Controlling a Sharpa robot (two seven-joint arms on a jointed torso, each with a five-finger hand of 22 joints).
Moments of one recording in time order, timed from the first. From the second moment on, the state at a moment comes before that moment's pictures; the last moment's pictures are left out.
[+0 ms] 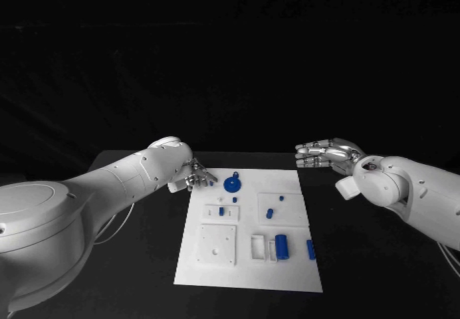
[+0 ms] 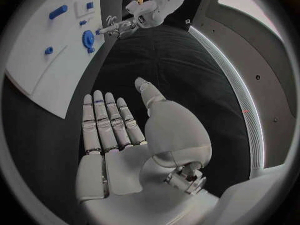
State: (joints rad) left arm 1.35 -0.31 -0.13 0.56 -0.92 0.21 -0.42; left_hand 1.08 0.09 -0.11 0.02 0.11 1.08 0.05 0.08 0.35 1.43 -0.04 0.62 0.55 1.32 -0.10 1.03 0.62 0.02 1.31 -0.12 0.27 1.31; right arm 1.21 -0.67 0.15 1.02 -0.39 0.05 0.10; right_hand 1.24 0.03 0.08 -0.19 0.40 0.82 0.18 0.06 0.06 0.93 0.19 0.07 0.06 0.96 0.19 0.07 0.06 0.12 0.78 0.19 0.06 0.06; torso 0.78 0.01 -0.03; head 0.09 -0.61
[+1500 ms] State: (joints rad) left arm 1.35 -0.31 -0.13 0.55 -0.87 0.20 -0.40; left_hand 1.12 0.15 -0.11 -0.03 0.19 1.04 0.03 0.22 0.70 1.42 -0.05 0.63 0.55 1.31 -0.10 1.03 0.62 0.02 1.31 -0.12 0.27 1.31; right arm 1.21 -0.66 0.15 1.01 -0.39 0.05 0.10; right_hand 1.24 0.03 0.08 -0.19 0.40 0.82 0.18 0.06 0.06 0.93 0.19 0.07 0.06 0.96 0.19 0.07 0.06 0.12 0.78 0.19 0.06 0.06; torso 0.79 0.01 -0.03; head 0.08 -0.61
